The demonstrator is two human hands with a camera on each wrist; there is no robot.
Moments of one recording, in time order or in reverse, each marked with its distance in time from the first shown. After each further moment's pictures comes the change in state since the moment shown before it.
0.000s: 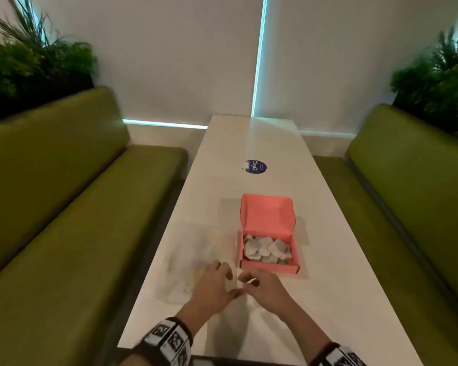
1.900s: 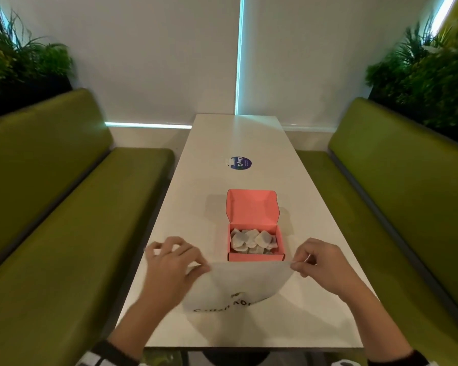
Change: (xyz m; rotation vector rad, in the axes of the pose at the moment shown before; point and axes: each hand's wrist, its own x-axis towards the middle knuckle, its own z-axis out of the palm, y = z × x) left_hand -0.053 0.003 -0.083 0.193 0.532 0.374; right_hand -0.078 -0.006 -0.116 -0.065 0.300 0.021
